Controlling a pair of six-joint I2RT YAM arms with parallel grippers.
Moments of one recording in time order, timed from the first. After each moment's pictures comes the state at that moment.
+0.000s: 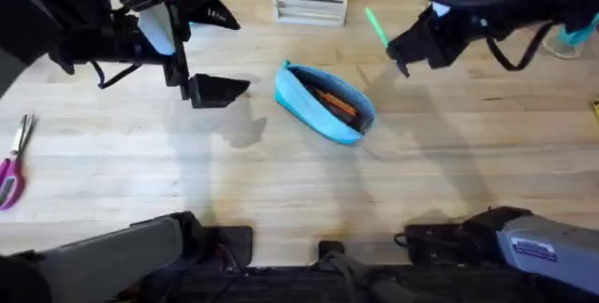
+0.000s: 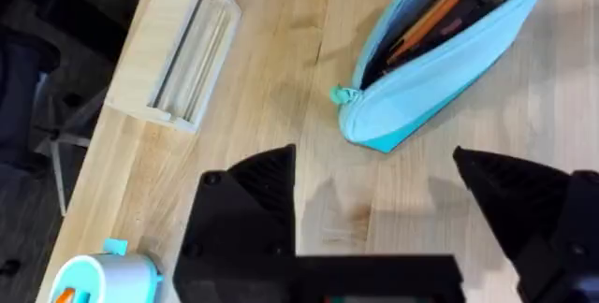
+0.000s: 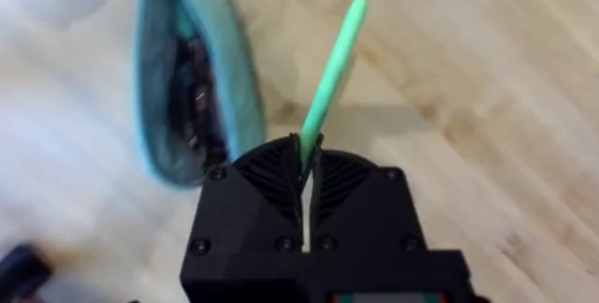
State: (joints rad) left arm 0.23 1.39 1.09 -0.98 0.98 1.56; right arm 0.29 1.32 1.25 -0.94 -0.22 -0.43
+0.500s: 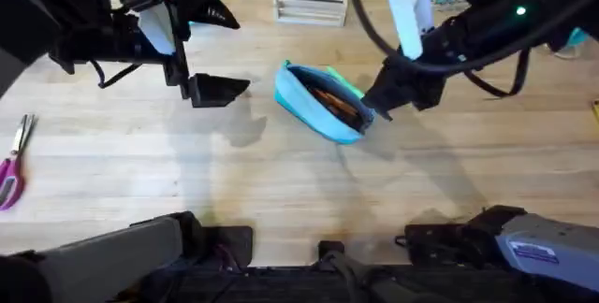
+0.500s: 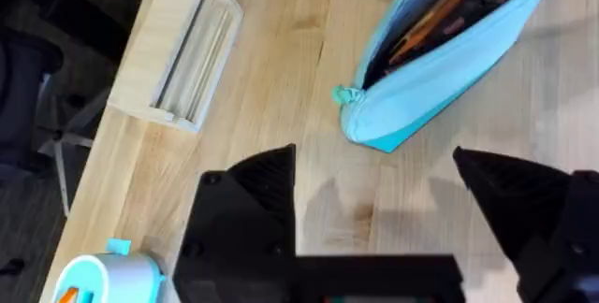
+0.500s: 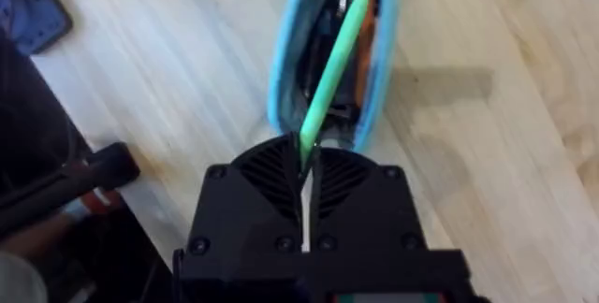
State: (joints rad) left arm 0.23 1.40 1.09 -0.97 0.98 1.56; right arm 0.45 1.33 1.25 -1.13 -0.35 -0.51
